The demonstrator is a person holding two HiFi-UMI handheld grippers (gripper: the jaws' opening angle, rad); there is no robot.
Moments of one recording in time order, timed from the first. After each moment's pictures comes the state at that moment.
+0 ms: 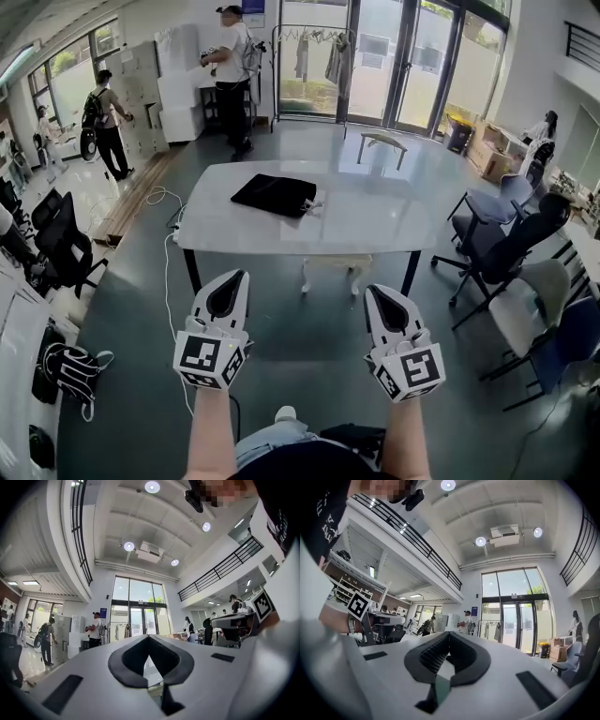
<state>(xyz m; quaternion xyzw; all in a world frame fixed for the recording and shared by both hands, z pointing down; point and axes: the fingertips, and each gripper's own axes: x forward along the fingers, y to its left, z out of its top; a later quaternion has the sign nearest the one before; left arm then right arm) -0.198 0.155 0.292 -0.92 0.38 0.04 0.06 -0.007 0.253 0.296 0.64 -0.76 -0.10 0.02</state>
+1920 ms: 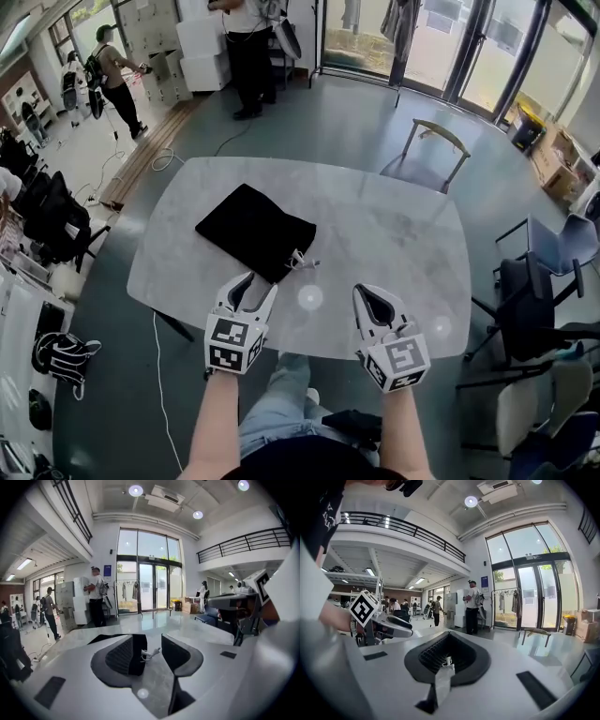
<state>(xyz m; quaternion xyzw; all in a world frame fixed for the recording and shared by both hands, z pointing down) 0.033 -0.204 0.482 -0.88 0.43 -0.18 -0.08 0.201 -0.149 0.435 0.55 -0.83 0.05 0.08</state>
